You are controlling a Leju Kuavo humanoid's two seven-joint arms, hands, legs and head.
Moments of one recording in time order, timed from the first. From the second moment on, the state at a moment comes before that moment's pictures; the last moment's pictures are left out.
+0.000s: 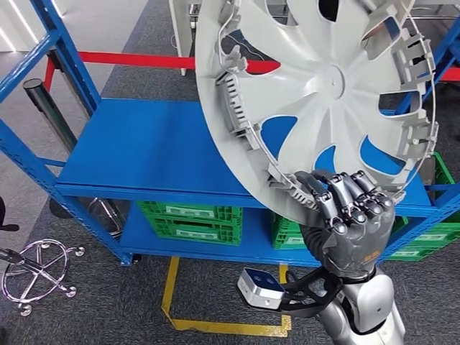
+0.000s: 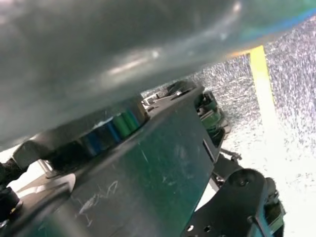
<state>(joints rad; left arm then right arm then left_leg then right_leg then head) -0.06 -0.23 1.02 -0.21 -1.16 -0.07 -0.48 0.00 -0.01 0.30 -2.16 1.57 -0.69 -0.16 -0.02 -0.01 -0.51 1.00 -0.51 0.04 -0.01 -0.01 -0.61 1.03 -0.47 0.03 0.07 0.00</state>
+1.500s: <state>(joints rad) -0.06 -0.19 1.00 -0.21 -1.22 -0.09 -0.50 0.10 -0.01 0.25 -2.15 1.57 -0.69 -0.19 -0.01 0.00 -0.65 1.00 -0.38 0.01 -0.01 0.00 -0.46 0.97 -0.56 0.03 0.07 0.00</state>
